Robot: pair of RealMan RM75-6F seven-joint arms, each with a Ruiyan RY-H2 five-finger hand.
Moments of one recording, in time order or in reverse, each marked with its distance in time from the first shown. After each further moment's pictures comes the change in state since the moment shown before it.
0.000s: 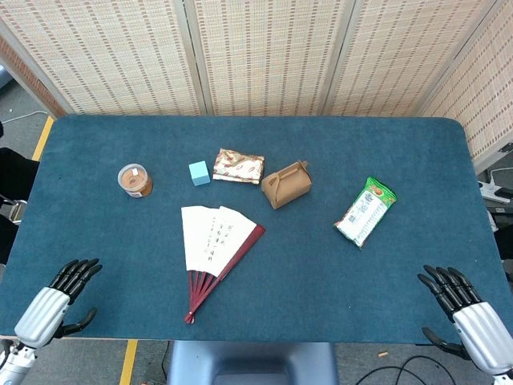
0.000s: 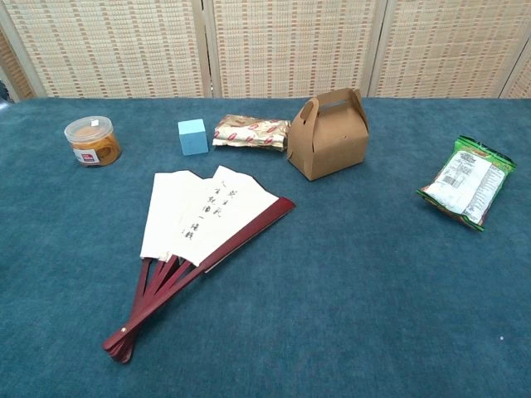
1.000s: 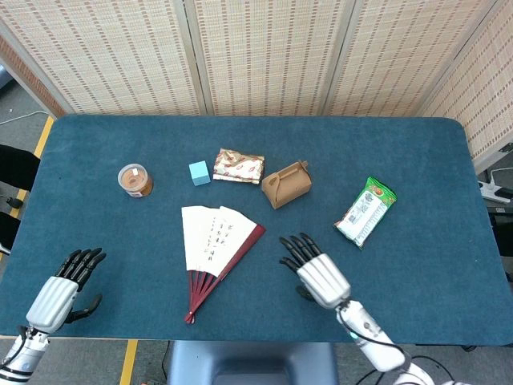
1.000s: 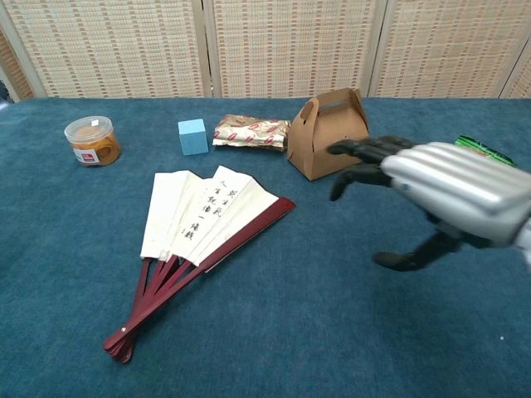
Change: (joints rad) left arm -0.027 -0.100 -0.058 0.080 -0.084 -0.071 0.078; right arm 0.411 -0.597 0.310 -0.100 0.278 -0.636 -0.683
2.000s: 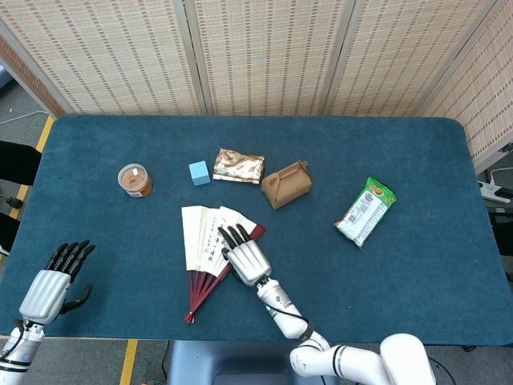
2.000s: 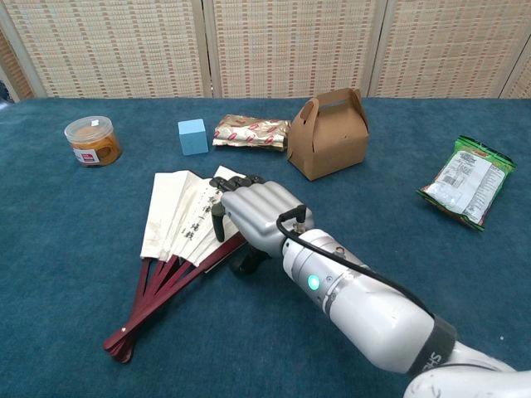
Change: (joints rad) left arm -0.002 -0.040 -0.034 0.085 -0.066 -0.027 0.047; right arm 0.368 -0.623 0.116 0.709 0.238 -0.048 0.041
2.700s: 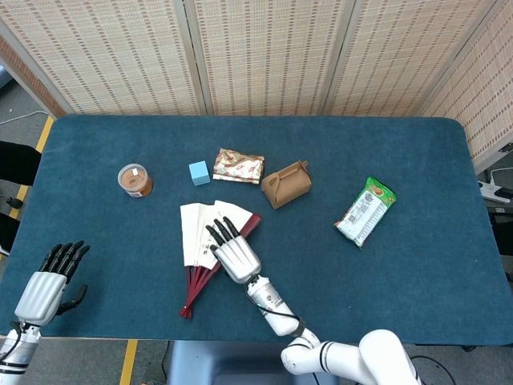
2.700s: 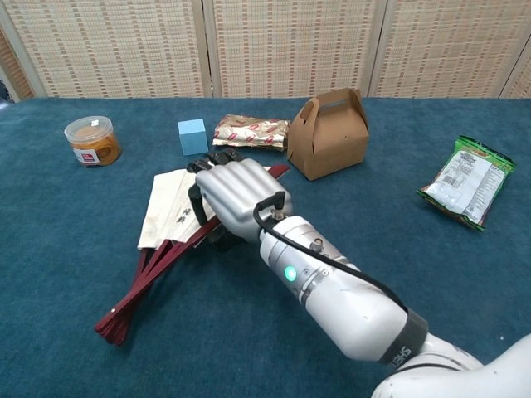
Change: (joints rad) left arm 0.016 -0.004 -0.004 0.002 -0.014 0.013 0.049; right arm 0.116 -0.038 -0.052 0.097 -0.017 0.150 0.070
